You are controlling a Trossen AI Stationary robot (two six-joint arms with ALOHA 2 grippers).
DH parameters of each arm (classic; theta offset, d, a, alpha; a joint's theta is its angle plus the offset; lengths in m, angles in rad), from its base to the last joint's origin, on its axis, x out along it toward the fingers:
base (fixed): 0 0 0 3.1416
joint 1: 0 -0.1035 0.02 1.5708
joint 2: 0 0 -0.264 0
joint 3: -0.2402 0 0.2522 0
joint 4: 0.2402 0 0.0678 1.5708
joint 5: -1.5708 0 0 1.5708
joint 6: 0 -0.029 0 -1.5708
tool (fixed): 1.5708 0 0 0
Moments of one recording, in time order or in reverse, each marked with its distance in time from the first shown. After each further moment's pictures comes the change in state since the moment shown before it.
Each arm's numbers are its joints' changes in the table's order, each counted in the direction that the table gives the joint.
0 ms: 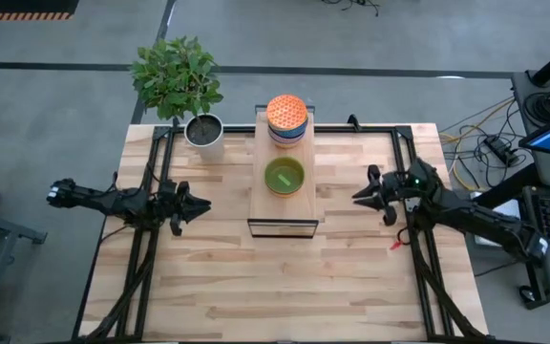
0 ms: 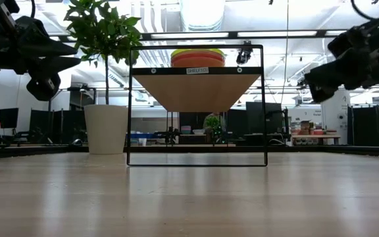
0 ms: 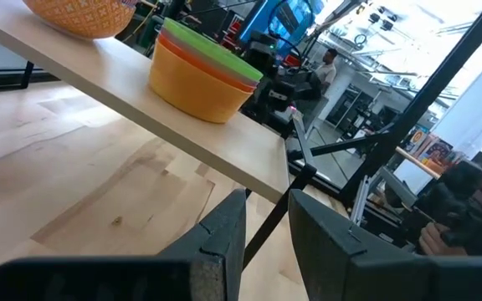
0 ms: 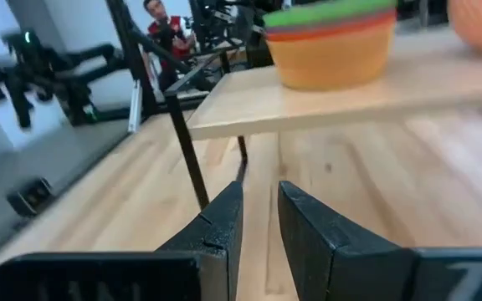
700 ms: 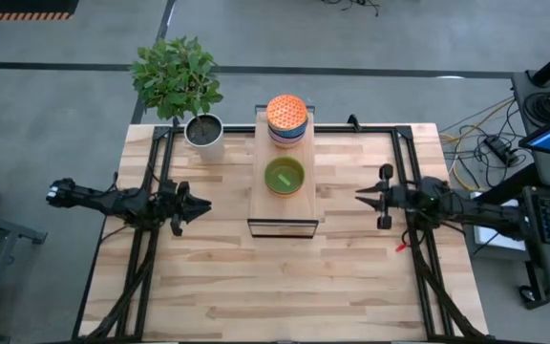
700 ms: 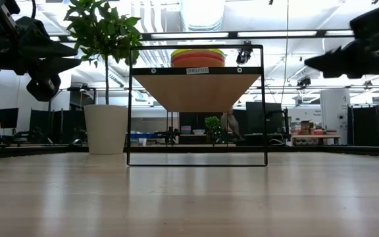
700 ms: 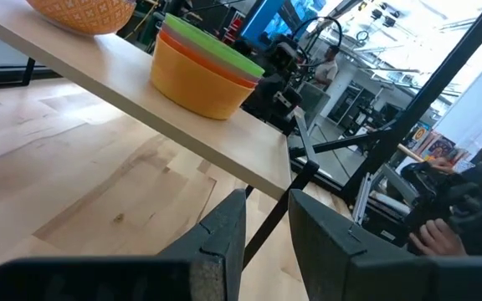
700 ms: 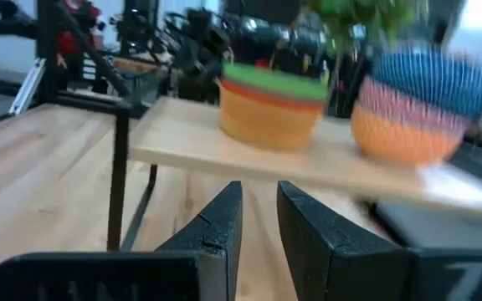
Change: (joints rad) left arm 0.000 0.011 0.000 -0.001 0.000 0.000; right arm -0.469 -0.366 0.001 0.224 -0.738 0.304
